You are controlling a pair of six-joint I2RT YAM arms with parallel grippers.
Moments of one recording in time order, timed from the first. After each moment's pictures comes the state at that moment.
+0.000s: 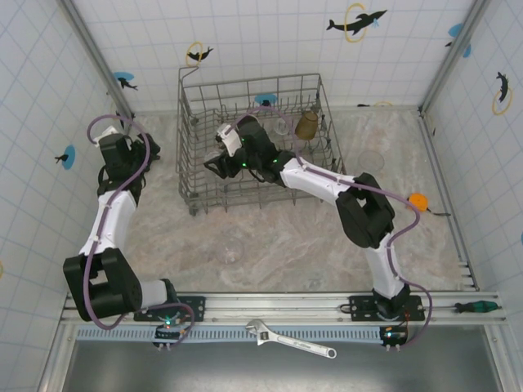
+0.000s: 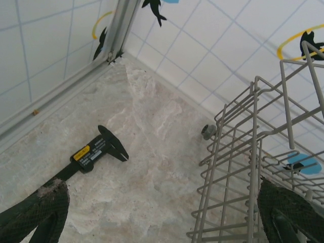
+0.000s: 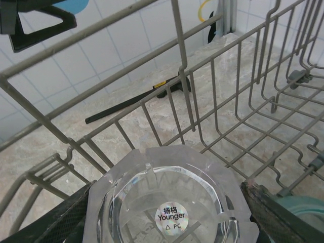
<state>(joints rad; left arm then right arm) 0.18 1.31 0.94 -0.09 0.02 -0.48 0.83 2.12 1.70 0.00 -0.35 0.05</state>
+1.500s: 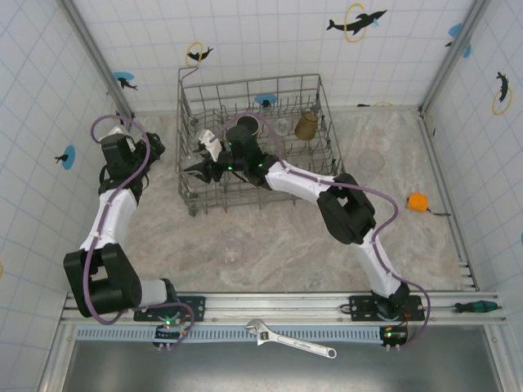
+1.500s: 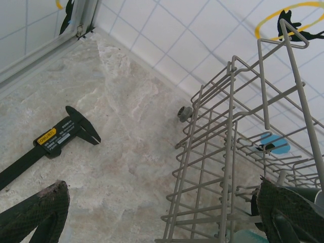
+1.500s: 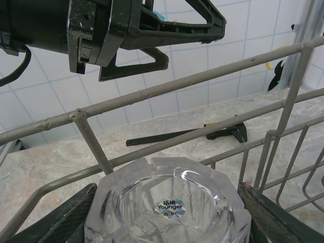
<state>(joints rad) 0.18 1.33 0.94 -0.08 0.15 -0.53 0.87 2.27 1.83 0.19 -0.54 -0.02</state>
